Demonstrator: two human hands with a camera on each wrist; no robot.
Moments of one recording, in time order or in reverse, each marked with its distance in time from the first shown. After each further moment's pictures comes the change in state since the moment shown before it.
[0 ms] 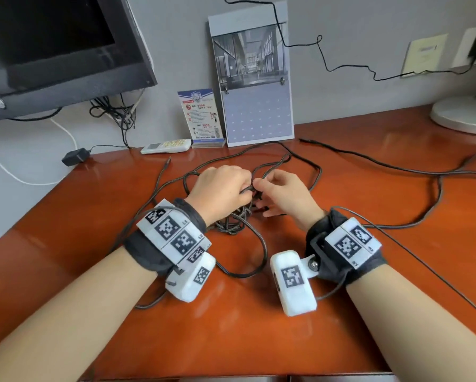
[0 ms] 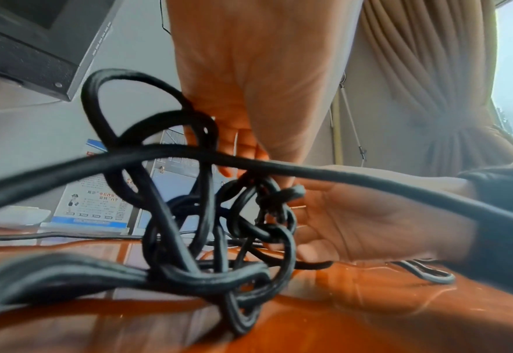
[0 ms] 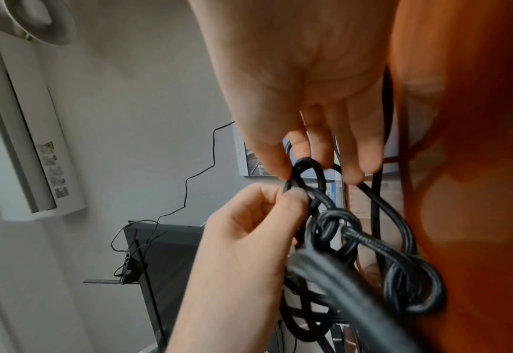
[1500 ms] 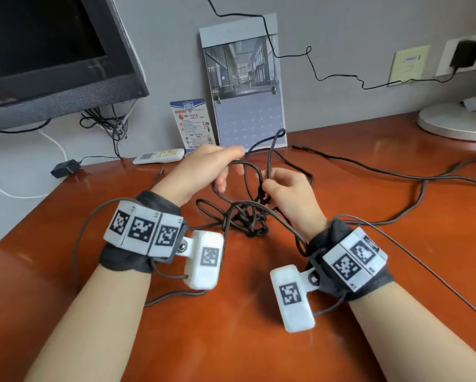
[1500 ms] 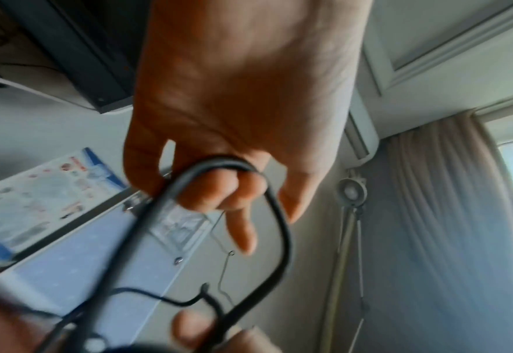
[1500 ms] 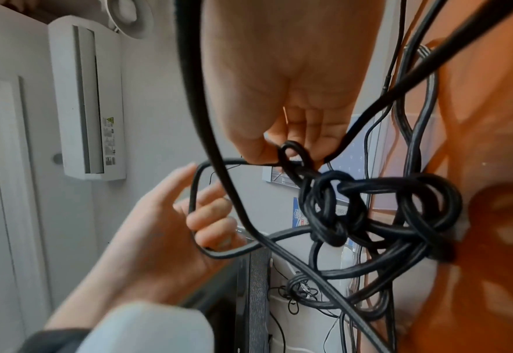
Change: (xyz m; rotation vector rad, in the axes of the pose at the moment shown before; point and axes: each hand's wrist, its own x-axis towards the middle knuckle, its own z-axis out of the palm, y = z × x) left_hand 0.014 -0.002 -0.052 -0.879 -0.102 -0.361; right_hand 0.003 -0.002 -0.006 -0.004 0.147 -0.228
